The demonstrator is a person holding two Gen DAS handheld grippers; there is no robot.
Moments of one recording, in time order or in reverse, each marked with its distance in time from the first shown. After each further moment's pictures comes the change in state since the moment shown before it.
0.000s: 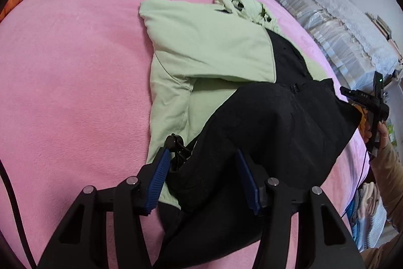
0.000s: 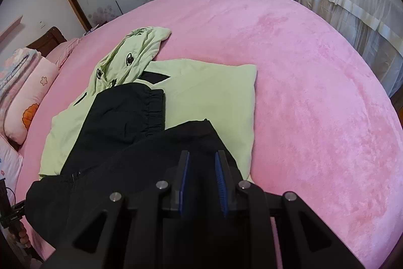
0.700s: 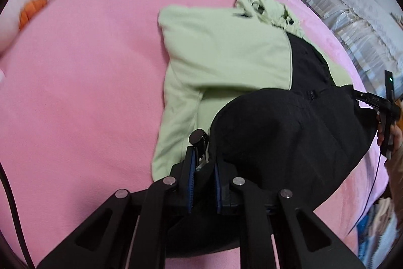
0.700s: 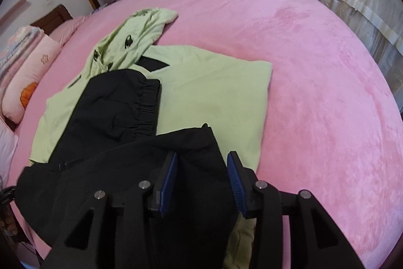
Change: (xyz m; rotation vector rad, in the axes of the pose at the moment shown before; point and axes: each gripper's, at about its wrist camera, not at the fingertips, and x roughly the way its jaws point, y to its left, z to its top) left arm -0.018 -0.035 0.011 -0.029 -0.021 0.211; right arm 0.054 -0.002 0.025 -0.097 0.126 0.008
